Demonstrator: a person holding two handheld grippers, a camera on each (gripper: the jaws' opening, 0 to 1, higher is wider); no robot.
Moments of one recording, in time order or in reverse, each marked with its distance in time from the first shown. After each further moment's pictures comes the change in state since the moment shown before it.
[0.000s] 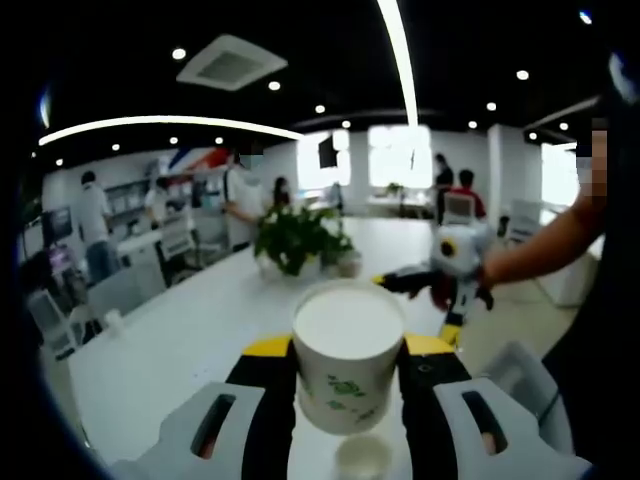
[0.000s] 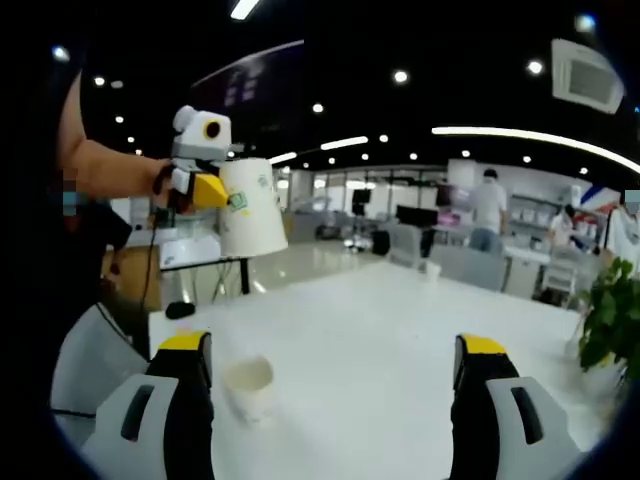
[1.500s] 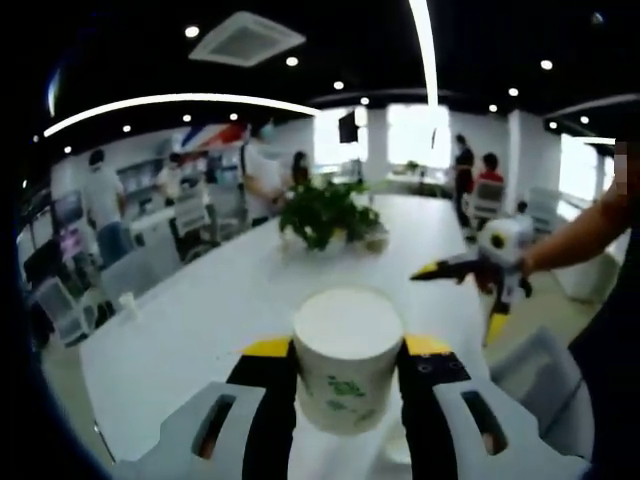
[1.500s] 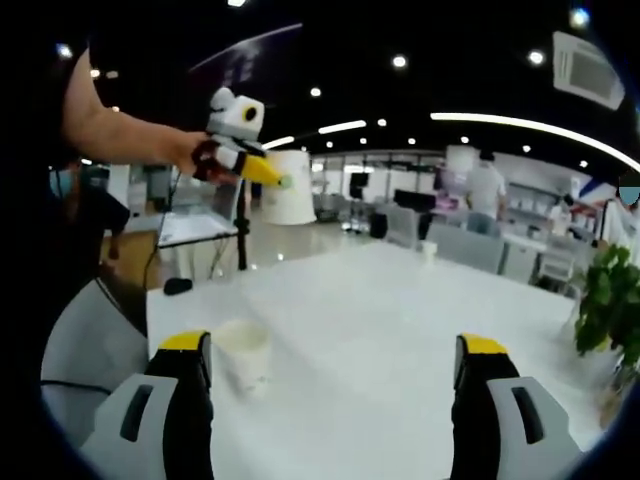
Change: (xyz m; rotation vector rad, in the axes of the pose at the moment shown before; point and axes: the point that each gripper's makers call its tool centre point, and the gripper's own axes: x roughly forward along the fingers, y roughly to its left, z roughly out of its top) left arm 0.014 0.059 -0.020 -0.006 0.144 0.069; right arm -0.012 -0.006 -0.052 -0.017 0.100 -0.010
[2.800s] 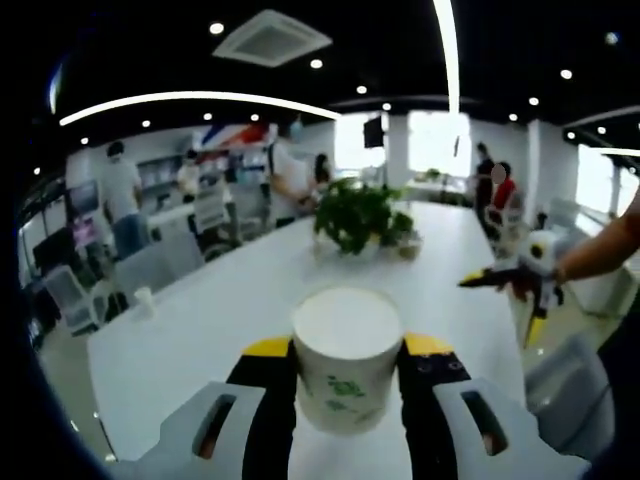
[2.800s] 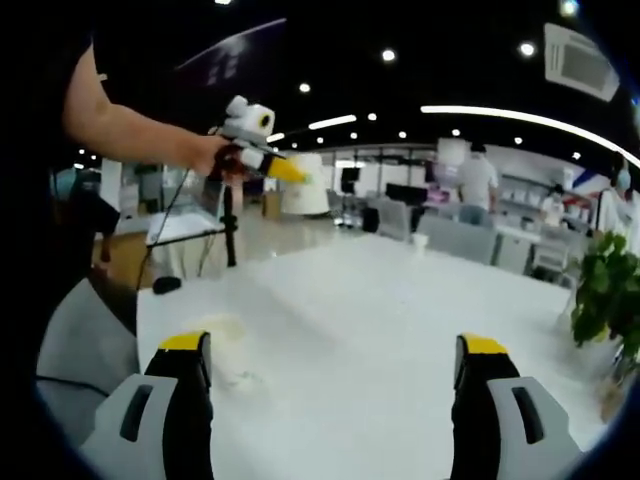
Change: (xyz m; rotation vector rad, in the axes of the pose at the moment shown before) left arm 0.018 0.084 -0.001 -0.044 -0.025 0.074; right arm 0.007 -0.023 -0.010 0.029 0.019 -0.031
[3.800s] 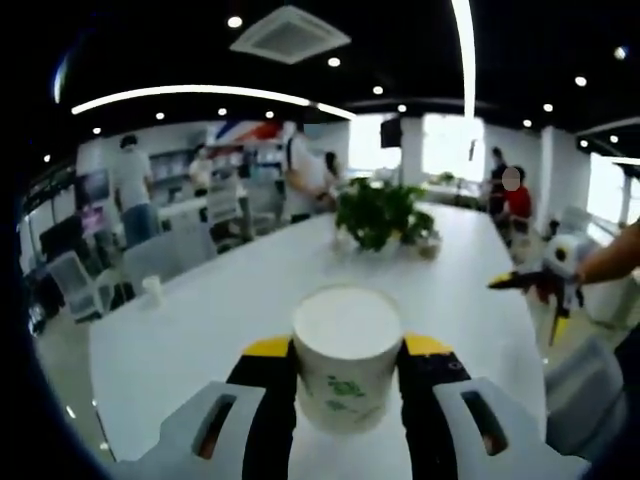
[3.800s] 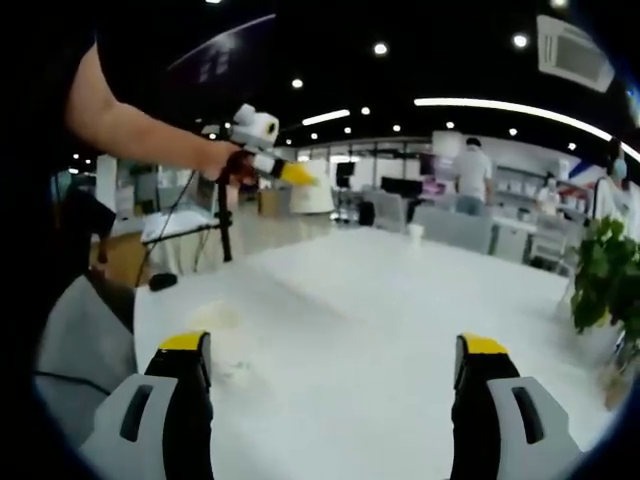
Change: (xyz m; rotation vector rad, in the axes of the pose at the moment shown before) left arm 0.016 0.038 -0.013 -0.037 -0.006 0.047; right arm 0.001 -0.007 -0.015 0.026 0.023 -0.012
